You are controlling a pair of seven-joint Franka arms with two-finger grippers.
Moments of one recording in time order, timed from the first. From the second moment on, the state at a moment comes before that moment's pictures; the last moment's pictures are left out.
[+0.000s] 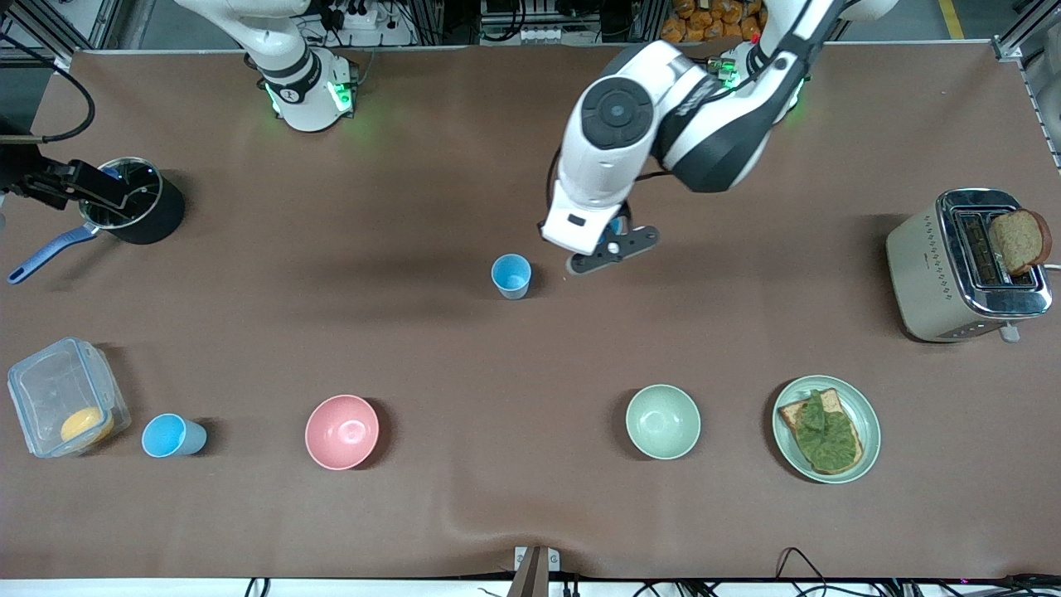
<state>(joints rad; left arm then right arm) -0.54 0.44 -0.26 -1.45 -0.03 1.86 -1.18 -0.09 -0.01 0.06 -1.54 0.03 1.47 0.14</state>
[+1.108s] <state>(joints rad) -0.68 0.66 -0.24 -1.41 -0.03 2.17 -1.26 -0.09 0.00 0.06 -1.54 0.03 1.47 0.14</state>
